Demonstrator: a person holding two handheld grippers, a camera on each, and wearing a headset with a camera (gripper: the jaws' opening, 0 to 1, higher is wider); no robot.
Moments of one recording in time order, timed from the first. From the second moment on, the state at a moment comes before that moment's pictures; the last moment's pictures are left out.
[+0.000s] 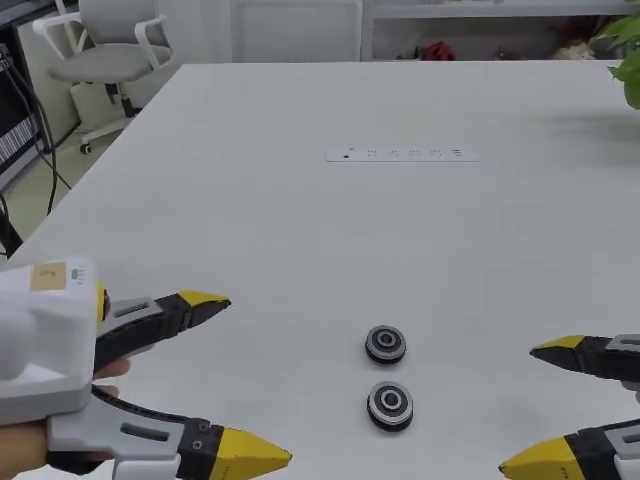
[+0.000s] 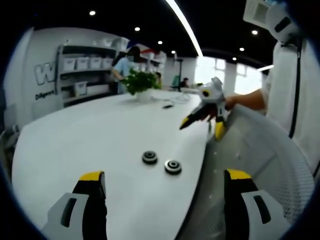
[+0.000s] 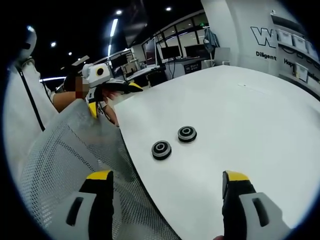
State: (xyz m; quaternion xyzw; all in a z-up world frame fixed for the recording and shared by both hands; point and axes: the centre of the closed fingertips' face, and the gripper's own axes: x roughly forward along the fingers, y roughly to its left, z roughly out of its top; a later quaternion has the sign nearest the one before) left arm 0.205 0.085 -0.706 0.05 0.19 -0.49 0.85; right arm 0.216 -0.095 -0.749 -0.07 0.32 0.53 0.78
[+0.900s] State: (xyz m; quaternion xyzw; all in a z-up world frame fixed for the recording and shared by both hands) left arm 0.220 0.058 -0.691 0.08 0.17 -0.53 0.83; right arm 0.236 -0.062 -0.714 -0.06 0.23 0.58 0.78
